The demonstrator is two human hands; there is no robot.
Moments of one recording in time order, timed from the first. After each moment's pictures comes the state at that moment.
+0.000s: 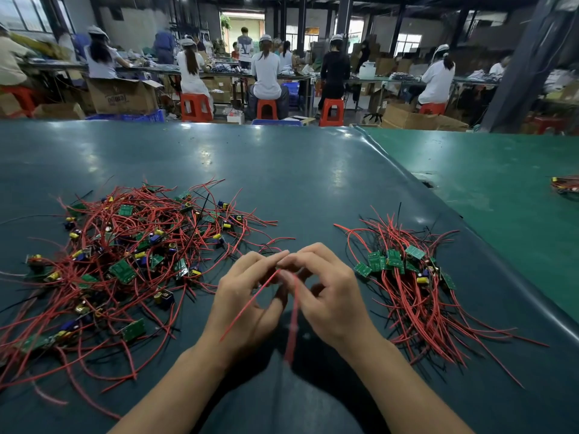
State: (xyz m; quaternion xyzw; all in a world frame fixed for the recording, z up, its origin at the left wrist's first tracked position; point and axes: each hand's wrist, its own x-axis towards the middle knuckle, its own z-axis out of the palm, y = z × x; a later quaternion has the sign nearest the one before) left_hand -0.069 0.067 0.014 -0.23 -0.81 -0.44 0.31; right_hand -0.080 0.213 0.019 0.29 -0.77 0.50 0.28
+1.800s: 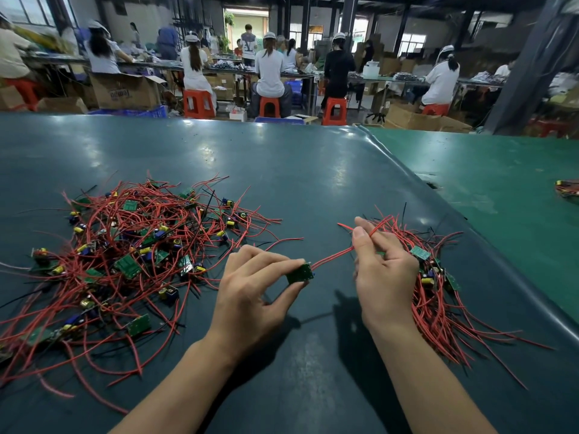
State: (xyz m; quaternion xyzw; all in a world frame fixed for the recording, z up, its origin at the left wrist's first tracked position) left_hand -0.074 0.071 0.010 -0.25 -0.80 -0.36 0.41; right_hand -0.100 0.242 0.025 -0.04 -0.64 0.70 0.30
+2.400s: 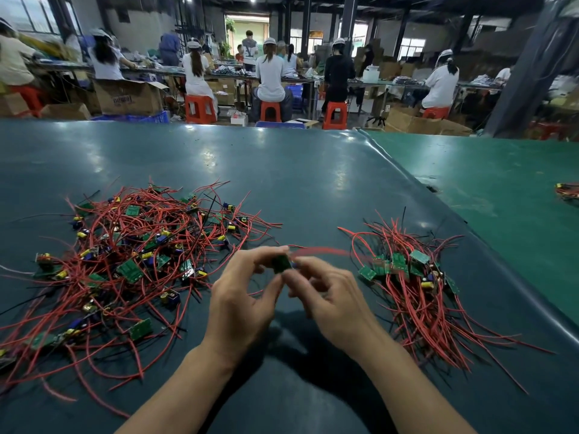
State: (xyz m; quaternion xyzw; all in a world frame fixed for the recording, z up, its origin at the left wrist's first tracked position) left_hand -0.070 0.066 0.010 -0.21 -0.76 -0.46 0.40; right_hand -0.080 0.215 0.017 0.23 -0.79 0.56 0.12
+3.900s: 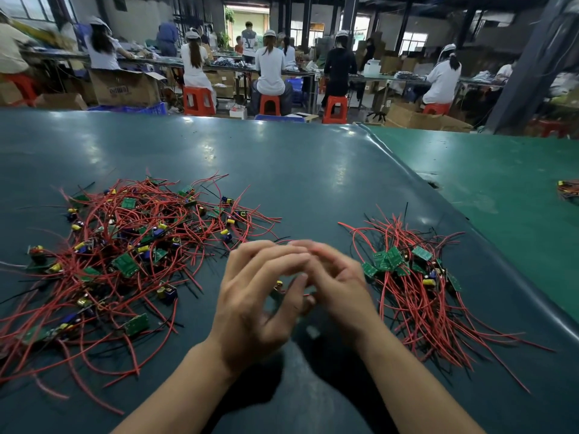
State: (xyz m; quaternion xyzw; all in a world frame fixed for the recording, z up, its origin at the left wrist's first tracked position) left_hand -0.061 0.075 0.020 -0.29 -0.76 -0.36 0.46; right_hand -0.076 0.209 0.031 0.12 -0.63 0.77 0.00
